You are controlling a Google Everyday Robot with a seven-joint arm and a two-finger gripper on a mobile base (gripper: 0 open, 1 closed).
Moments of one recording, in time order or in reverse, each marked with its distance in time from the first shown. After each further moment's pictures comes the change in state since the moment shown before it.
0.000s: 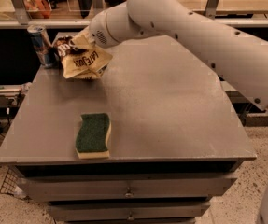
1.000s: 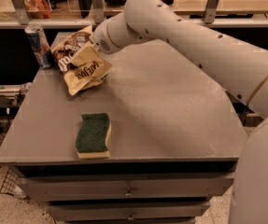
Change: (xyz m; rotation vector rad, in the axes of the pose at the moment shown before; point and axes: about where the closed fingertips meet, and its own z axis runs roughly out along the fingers) arm 0.036 -0.022 0.028 -0.002 0.082 -0.049
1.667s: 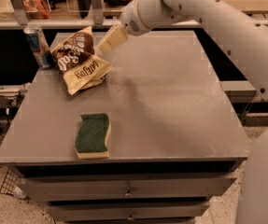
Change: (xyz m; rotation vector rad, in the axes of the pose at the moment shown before) arm 0.003 -0.054 -0.071 0.026 -0.005 -0.043
